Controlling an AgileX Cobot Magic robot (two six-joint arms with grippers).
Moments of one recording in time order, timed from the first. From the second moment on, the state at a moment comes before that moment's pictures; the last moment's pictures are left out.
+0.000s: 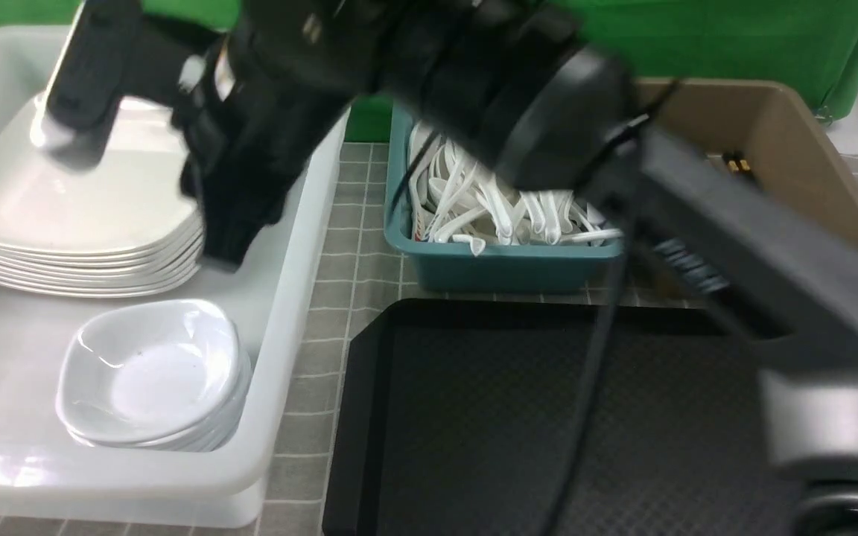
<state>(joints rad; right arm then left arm) 0.94 2.21 -2.53 -0.05 1.16 -0.51 -0.47 0.15 -0.70 0.00 0.94 0.00</state>
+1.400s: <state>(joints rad) 0.82 1.10 -1.43 -0.03 1.04 -0.03 -0.47 0.24 -0.44 -0.34 0.37 0.45</state>
